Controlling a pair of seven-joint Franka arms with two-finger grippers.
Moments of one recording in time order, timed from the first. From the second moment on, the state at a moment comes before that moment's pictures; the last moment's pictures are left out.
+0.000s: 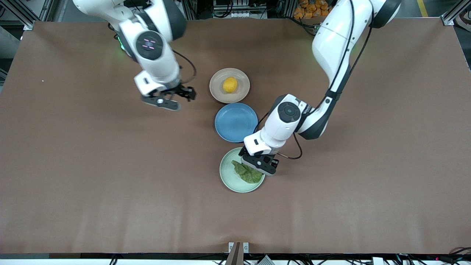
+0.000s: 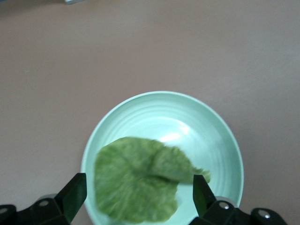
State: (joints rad) left arm -0.53 0.80 -0.11 -1.47 -0.01 2.70 -0.13; right arm 0.66 0.11 -0.03 -2.00 0.04 1.96 0.89
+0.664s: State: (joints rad) left arm -0.56 0.89 -0.10 -1.47 -0.01 2.79 -0.13; right arm 0.85 0.28 -0.02 -2.01 0.24 2.15 0.93
